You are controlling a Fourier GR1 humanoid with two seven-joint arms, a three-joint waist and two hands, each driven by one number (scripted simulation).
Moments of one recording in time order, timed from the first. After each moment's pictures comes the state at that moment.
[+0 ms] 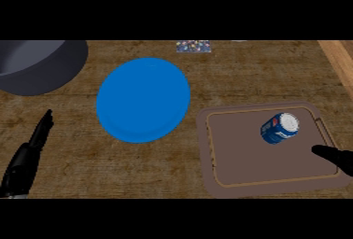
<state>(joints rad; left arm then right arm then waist) 0.08 0.55 -0.17 -1.45 0.10 0.27 -0.17 0.07 -0.84 0.07 -2.15 -0.10 -0.68 0.77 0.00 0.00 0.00</state>
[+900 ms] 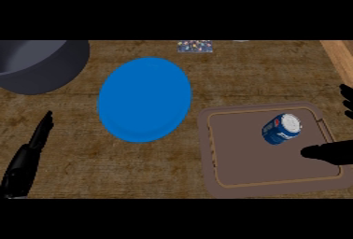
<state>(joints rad) 0.10 0.52 -0.12 -1.45 0.06 0.23 -0.18 -0.12 -0.89 0.15 -1.88 -0.26 -0.24 0.91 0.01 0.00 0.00</state>
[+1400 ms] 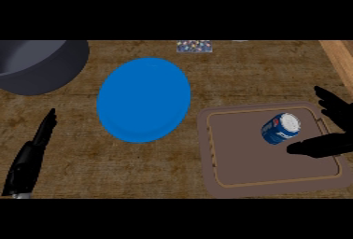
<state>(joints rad) 0.08 0.46 -0.09 -1.48 0.00 0.20 -0.12 -0.18 -0.73 0.15 -1.74 -0.19 -0.07 0.86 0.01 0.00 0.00</state>
